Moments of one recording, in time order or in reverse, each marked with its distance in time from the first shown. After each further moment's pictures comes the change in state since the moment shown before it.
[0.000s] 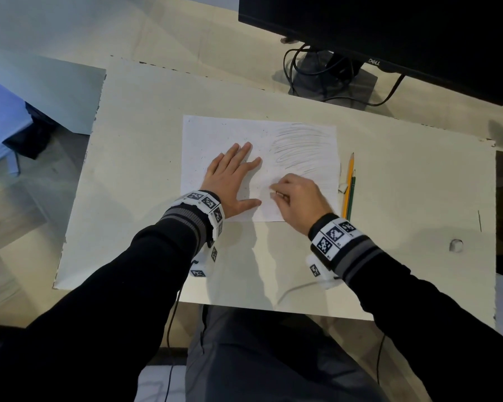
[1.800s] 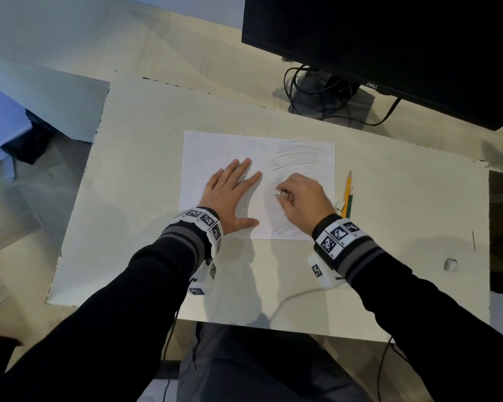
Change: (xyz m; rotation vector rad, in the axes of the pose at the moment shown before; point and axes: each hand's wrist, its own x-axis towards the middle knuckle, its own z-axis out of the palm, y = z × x) left_hand 0.001 -0.001 -0.002 0.015 -0.058 0.002; right_hand 0.029 0.019 -0.017 -0.032 -0.011 0.027
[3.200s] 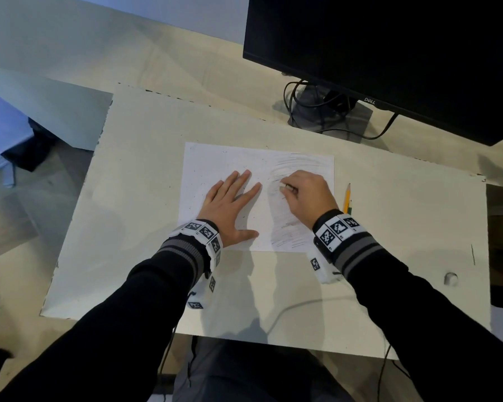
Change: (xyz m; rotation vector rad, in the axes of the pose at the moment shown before) left_hand 0.000 0.002 -0.002 0.000 -0.010 -0.006; right_hand 0.029 0.012 -0.007 -0.037 0.087 -0.002
